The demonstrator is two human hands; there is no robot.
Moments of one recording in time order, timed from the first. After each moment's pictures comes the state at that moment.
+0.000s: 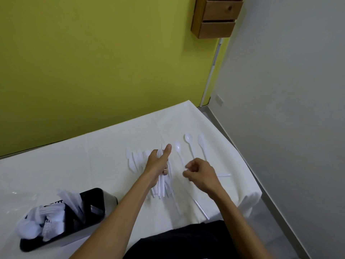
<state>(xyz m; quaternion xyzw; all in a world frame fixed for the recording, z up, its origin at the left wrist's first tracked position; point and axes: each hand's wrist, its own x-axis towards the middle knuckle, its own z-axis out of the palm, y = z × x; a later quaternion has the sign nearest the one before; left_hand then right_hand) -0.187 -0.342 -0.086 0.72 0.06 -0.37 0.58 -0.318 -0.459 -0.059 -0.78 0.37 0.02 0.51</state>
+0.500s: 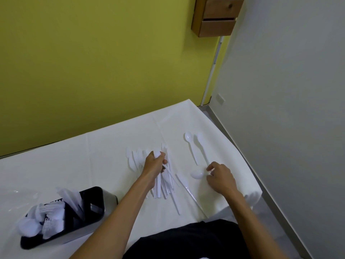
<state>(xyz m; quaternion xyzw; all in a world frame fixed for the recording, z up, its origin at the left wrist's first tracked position) -0.188 -0.334 -0.096 0.73 0.07 -0.33 0.59 -0.348 -0.514 -0.109 -0.88 0.39 0.10 0.25</state>
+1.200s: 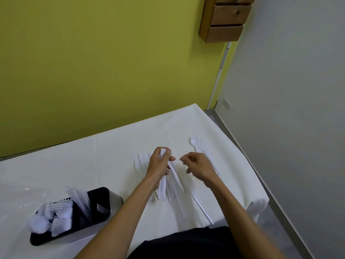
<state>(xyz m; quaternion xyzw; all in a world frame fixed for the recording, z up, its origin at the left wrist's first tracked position) -0.190 -0.332 -0.077 0.74 0.01 -0.30 0.61 -0.274 -0.470 -0.074 -0.80 0.30 0.02 0.52</state>
